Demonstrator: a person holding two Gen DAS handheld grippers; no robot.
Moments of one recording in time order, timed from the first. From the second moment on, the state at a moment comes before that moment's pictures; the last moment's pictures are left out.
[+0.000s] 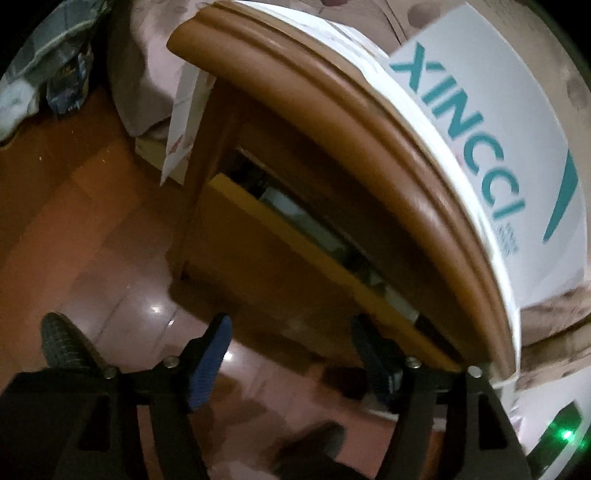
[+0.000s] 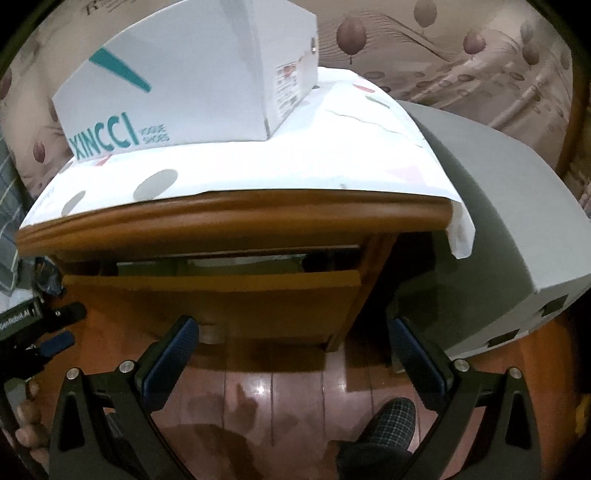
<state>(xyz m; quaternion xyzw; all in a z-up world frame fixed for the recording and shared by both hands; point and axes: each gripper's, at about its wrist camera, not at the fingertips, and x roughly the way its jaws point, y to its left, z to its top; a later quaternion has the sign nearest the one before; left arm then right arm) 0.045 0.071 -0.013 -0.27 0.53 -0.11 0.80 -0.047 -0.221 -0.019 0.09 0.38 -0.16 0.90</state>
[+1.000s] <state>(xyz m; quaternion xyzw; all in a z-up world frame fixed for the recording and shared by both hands) 0.068 0.105 -0.083 -0.49 0.50 -0.08 0.71 -0.047 -0.233 -0.016 0.12 0.38 -0.15 0.91</state>
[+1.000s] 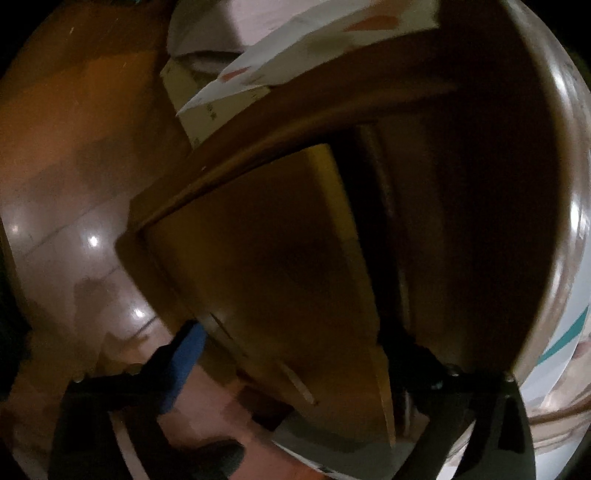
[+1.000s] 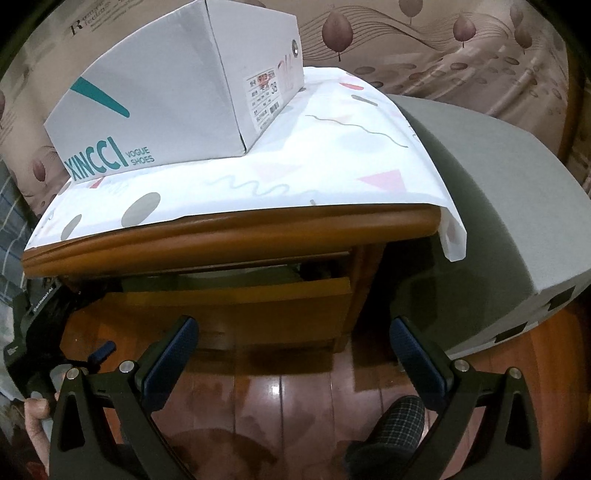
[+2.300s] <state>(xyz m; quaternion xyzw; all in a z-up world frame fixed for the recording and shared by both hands) 0.036 0.122 -0.081 -0.37 0.58 -0.02 0.73 -0.058 -0.249 -0.004 0.13 0.34 -0.20 0.91</state>
